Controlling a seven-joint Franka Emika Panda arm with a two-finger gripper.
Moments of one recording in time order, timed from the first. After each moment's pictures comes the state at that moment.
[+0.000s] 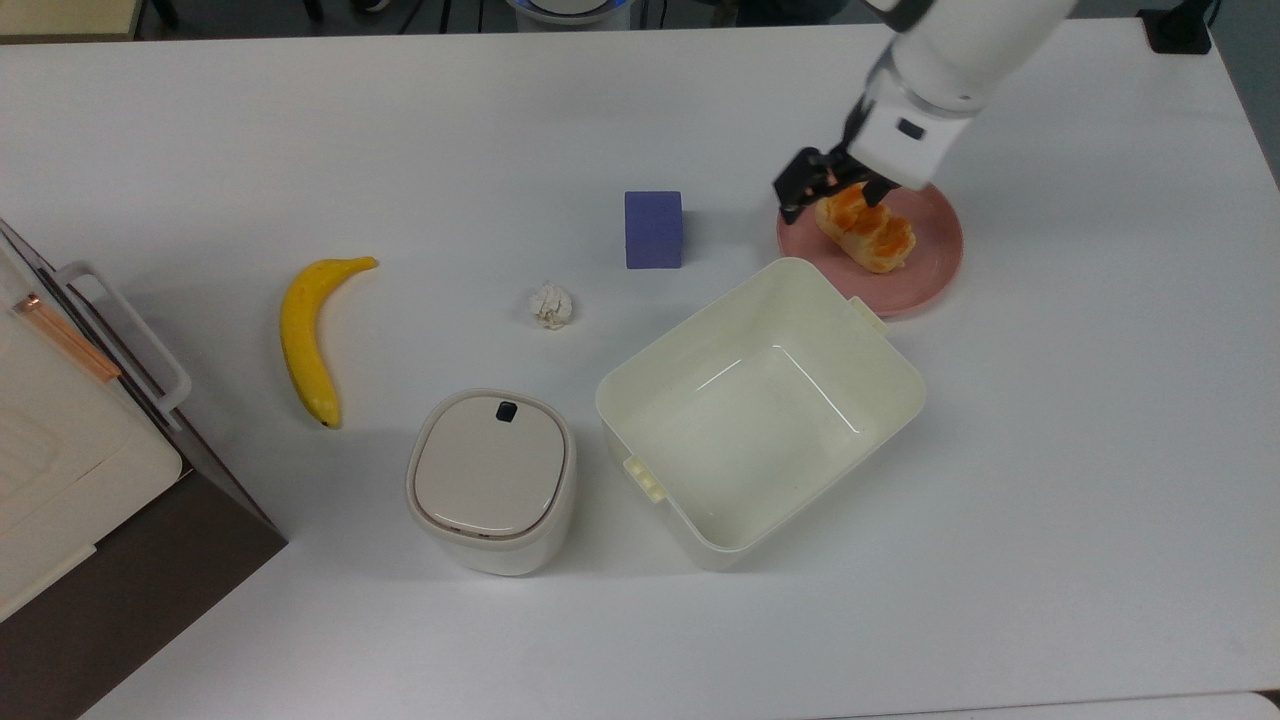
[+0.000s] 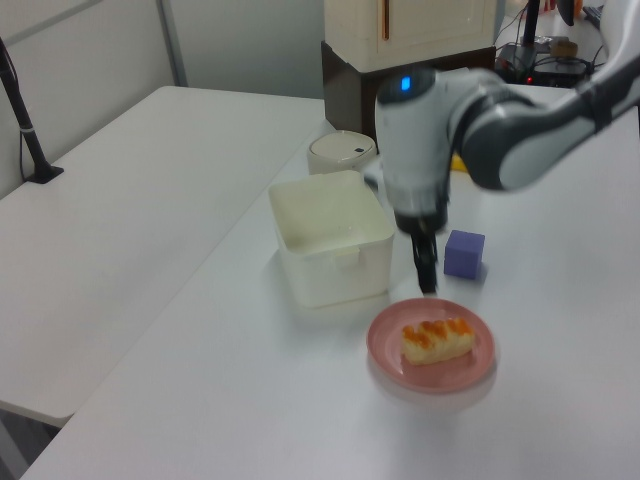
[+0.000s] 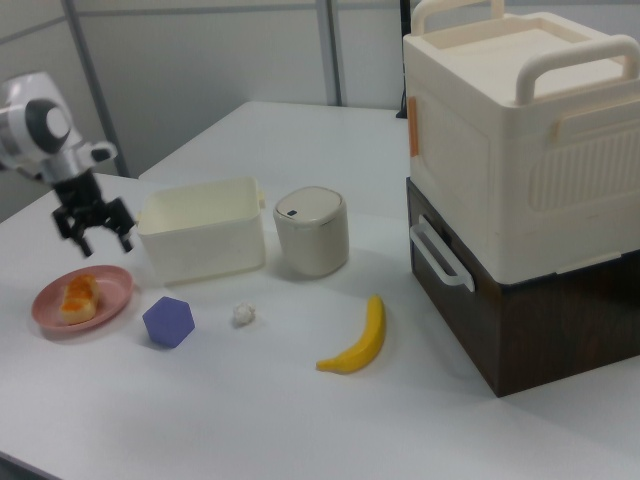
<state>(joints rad) 0.27 0.37 0.29 -1.62 -0.27 1.84 0.32</state>
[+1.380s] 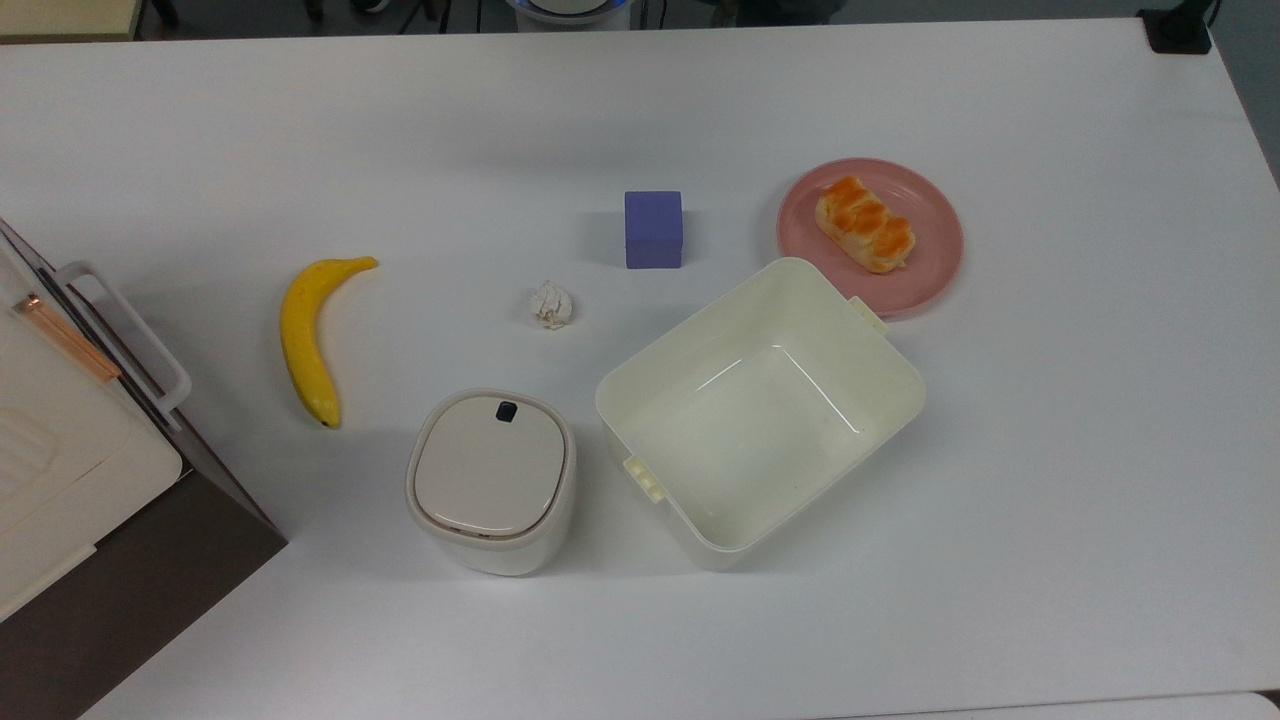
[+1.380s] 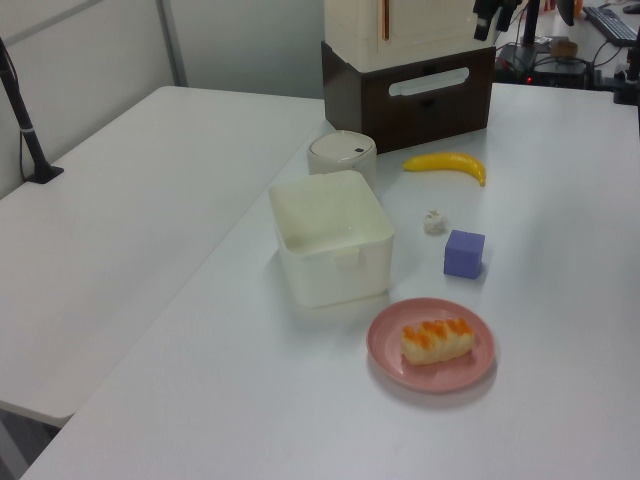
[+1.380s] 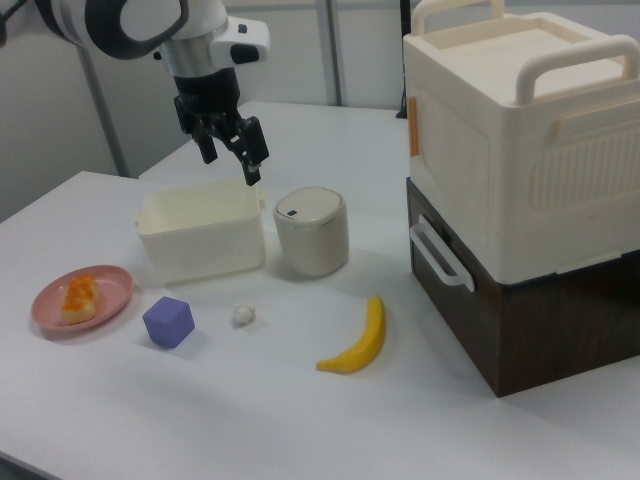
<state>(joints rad) -0.33 -0.06 0.12 -1.63 0.11 1.71 0.01</state>
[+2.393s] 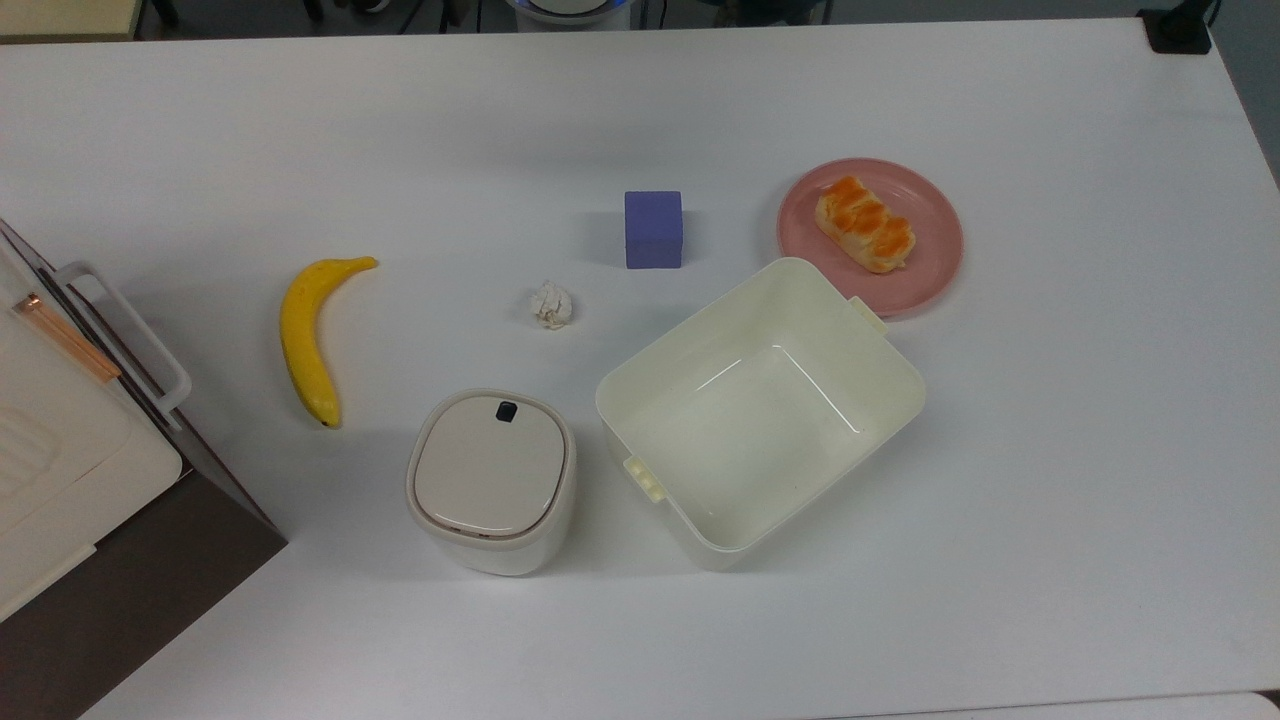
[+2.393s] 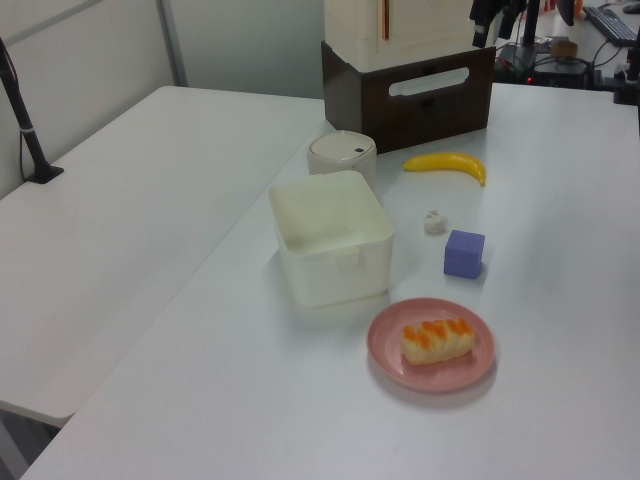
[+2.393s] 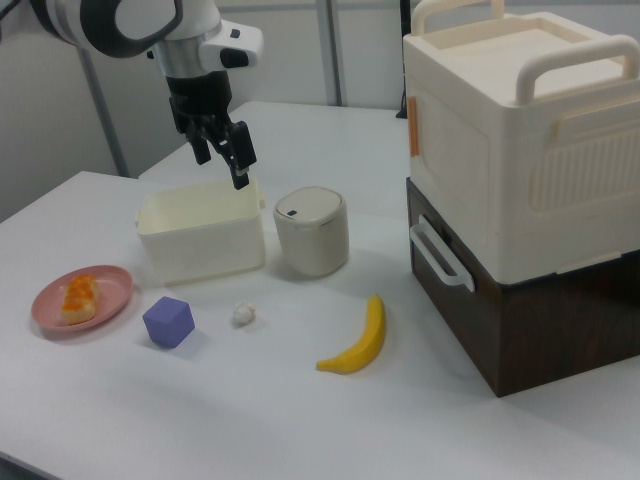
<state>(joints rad) -0.32 -0.06 0.13 -1.63 0.11 1.68 0.12</state>
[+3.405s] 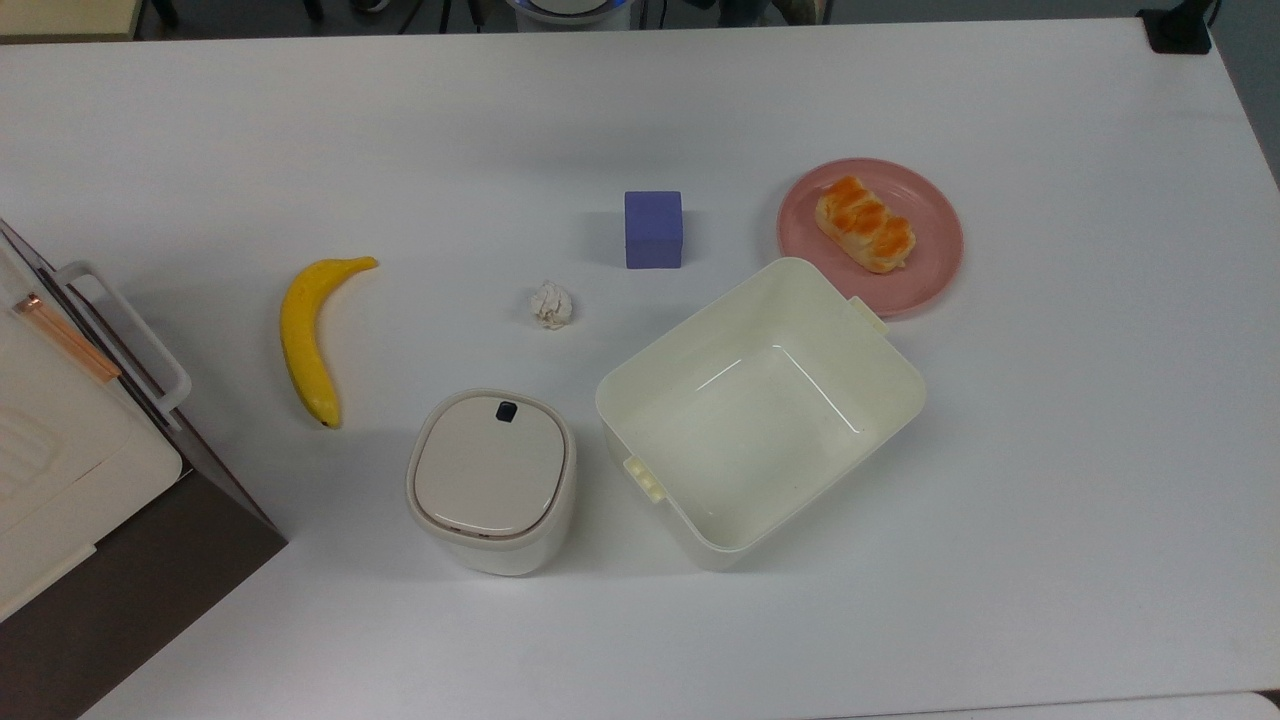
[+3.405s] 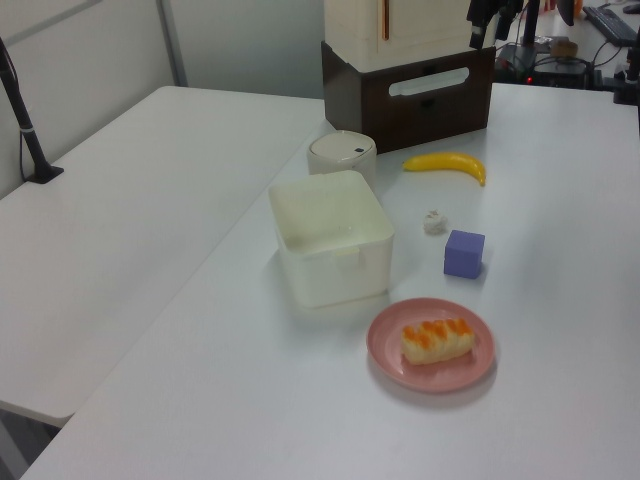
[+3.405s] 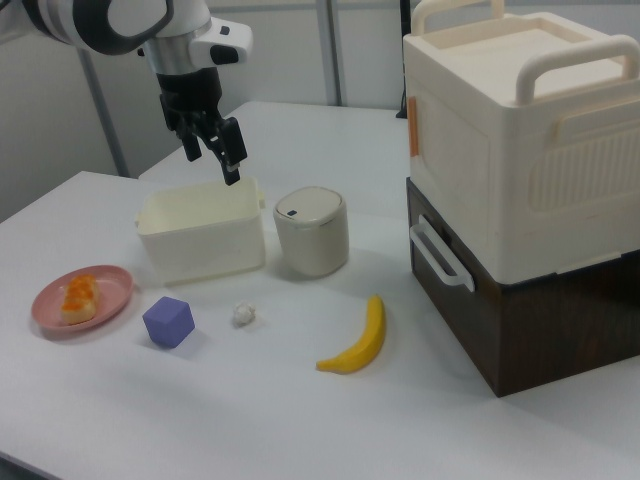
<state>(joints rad) -0.29 -0.07 0.13 -1.63 0.11 1.68 0.13</state>
